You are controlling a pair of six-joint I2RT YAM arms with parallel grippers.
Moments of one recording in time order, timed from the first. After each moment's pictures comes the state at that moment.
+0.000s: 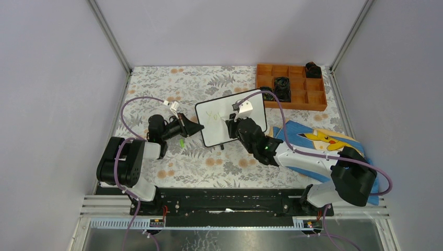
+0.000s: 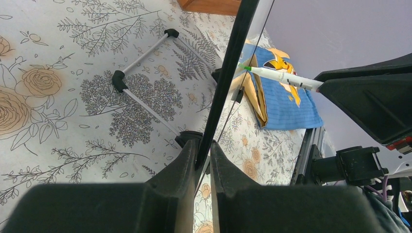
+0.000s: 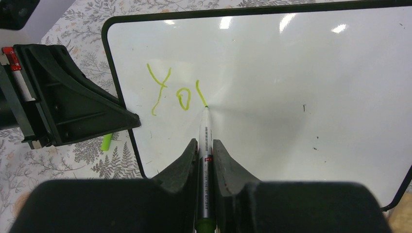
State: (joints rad) left arm -0.10 1.57 0.41 0.99 0.83 -0.65; right arm 0.96 1.42 0.81 0.31 0.48 0.31
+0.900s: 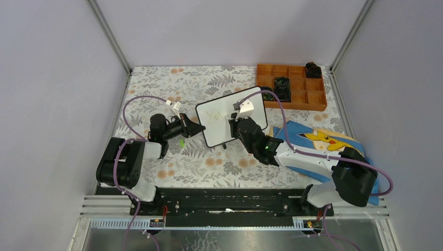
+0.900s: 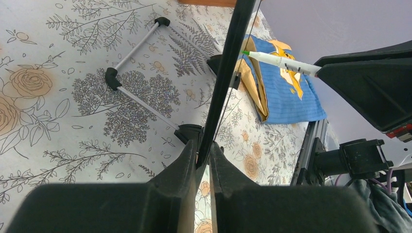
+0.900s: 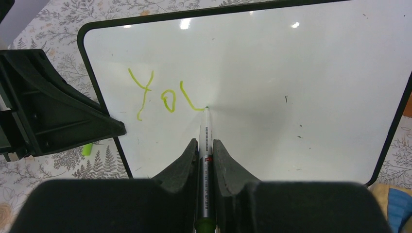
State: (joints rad) left arm -0.11 1.56 0.42 0.94 0.83 -0.62; right arm 0.96 1.41 0.81 0.28 0.54 0.29
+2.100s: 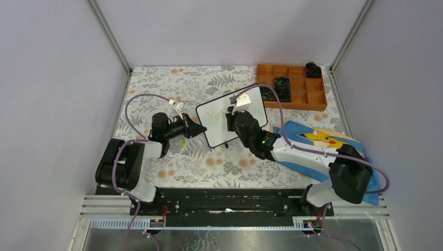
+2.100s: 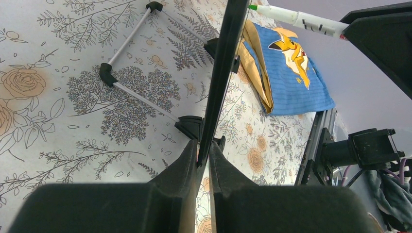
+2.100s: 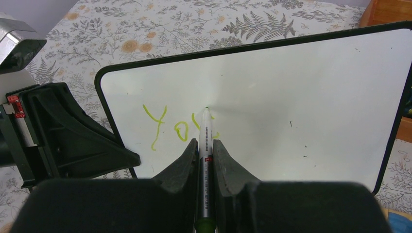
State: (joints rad) left arm -0.14 1.54 0.44 0.84 0.83 -0.54; right arm 0.95 1.46 0.92 0.27 0.54 0.25
